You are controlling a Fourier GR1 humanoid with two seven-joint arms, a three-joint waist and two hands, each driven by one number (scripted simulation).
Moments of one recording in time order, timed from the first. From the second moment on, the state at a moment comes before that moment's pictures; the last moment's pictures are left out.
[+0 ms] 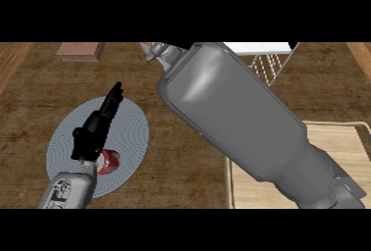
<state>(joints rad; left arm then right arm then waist) -0.20 0.10 -0.06 -1.46 -0.12 0.02 0.03 -1.37 -0.01 0.31 -1.17 1.32 -0.07 1.10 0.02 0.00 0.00</state>
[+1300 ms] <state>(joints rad) -0.17 0.10 -0.05 -1.49 -0.13 0.01 0.03 -1.26 -0.05 0.04 -0.91 1.34 -0.55 0.93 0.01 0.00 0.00</state>
